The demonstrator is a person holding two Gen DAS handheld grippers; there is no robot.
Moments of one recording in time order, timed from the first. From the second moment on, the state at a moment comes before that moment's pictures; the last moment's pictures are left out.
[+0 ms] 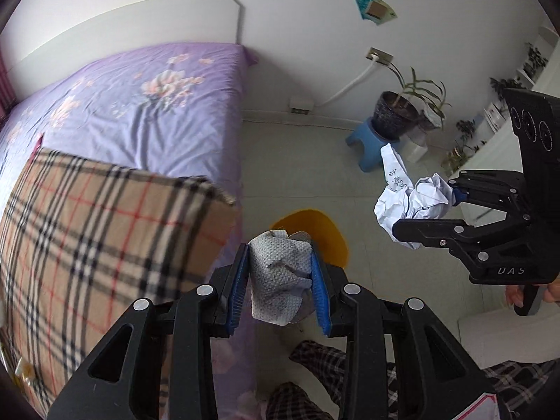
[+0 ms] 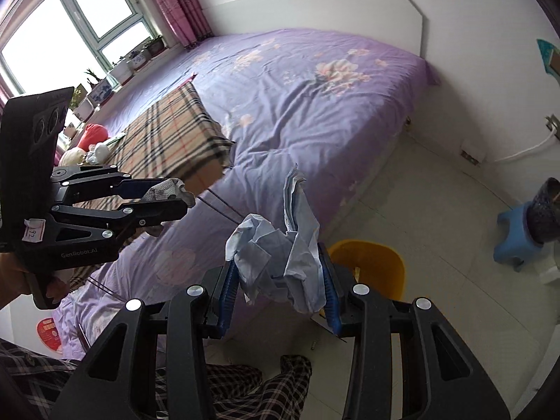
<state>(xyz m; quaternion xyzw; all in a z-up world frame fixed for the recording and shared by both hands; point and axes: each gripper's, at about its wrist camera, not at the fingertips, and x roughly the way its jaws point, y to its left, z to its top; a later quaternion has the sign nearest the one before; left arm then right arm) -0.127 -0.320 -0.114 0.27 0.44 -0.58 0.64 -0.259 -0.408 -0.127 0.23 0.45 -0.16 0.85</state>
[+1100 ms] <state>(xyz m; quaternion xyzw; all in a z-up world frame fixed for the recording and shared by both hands) -0.186 -0.471 -0.312 0.40 0.51 -0.57 0.50 -0.300 -0.520 -0.359 0.30 0.55 -0.17 0.76</state>
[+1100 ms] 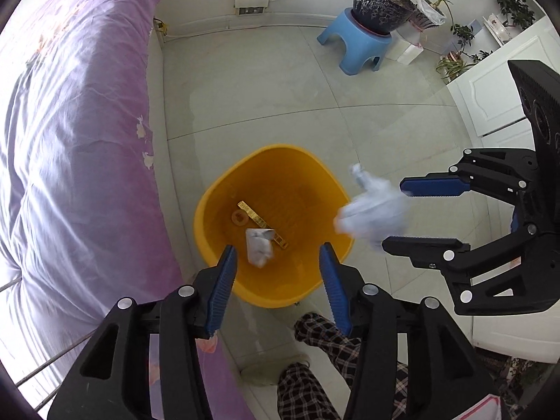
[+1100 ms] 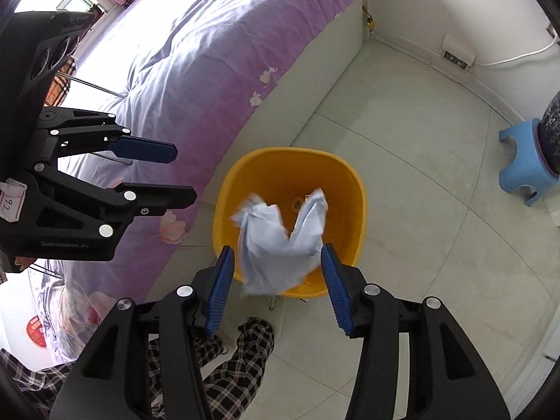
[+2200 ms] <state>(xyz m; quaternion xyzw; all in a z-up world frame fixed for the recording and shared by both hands) -0.140 -0.358 -0.140 0.27 0.47 -0.55 0.64 -0.266 -0.458 -0.175 0.19 0.48 -0.10 0.85</state>
